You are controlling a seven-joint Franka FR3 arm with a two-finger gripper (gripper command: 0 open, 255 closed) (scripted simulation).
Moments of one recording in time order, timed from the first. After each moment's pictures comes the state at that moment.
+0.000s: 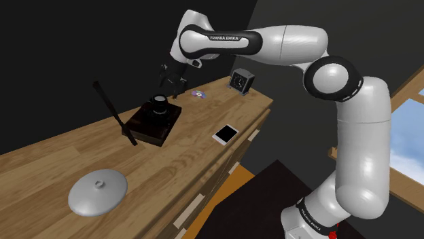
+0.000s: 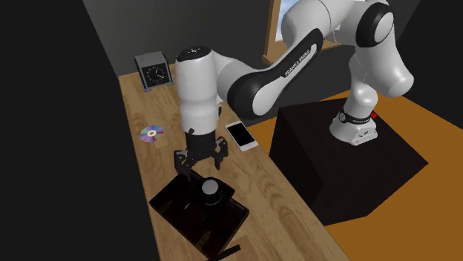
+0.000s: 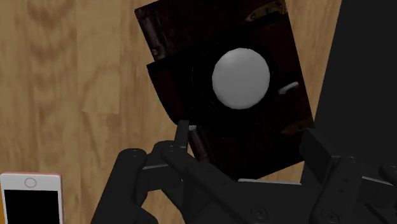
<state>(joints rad) 0.06 0.64 0.31 -1.32 -0.03 2.05 1.59</state>
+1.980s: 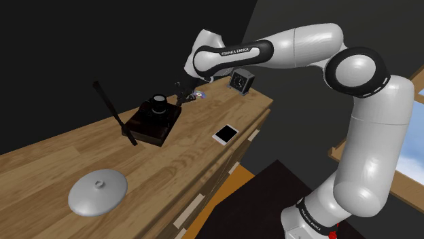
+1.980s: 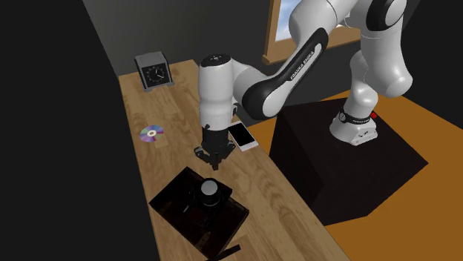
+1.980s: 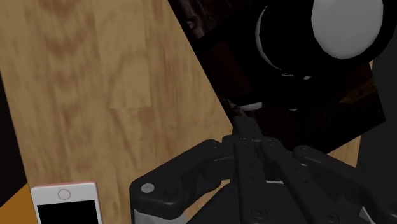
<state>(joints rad) -0.01 0.48 0.29 -1.68 0.01 2.27 1.64</state>
